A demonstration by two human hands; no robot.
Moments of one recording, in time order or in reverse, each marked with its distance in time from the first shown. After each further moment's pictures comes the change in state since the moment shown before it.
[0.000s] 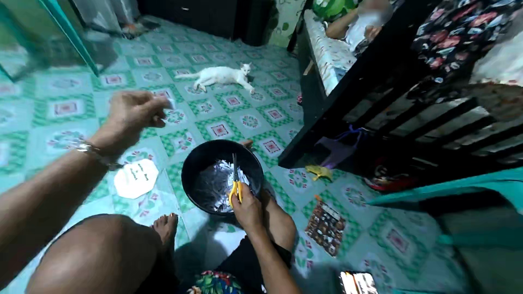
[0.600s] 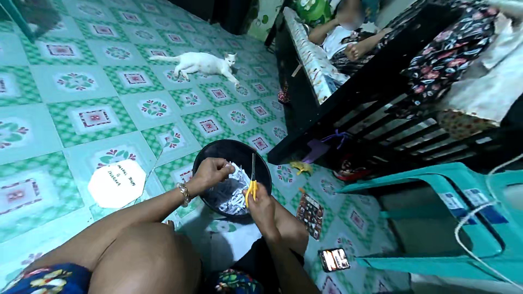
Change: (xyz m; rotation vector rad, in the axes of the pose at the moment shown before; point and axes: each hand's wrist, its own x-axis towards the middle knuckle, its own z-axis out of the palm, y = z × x) left_hand -0.028 -0.114 0.094 -0.082 -0.601 -0.010; right_hand 0.011 -0.008 0.026 -0.040 0.285 0.076
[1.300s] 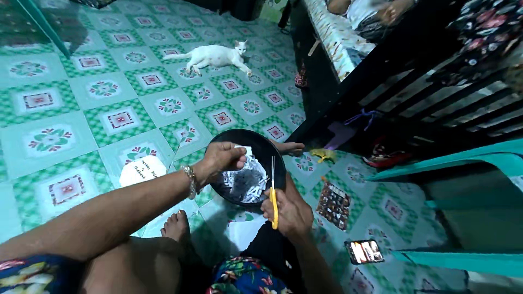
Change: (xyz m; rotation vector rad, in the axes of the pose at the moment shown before) left_hand -0.010 0.067 -0.003 -0.506 0.085 -0.403; right_hand -0.044 -0.007 -0.047 0.452 -0.298 0.085
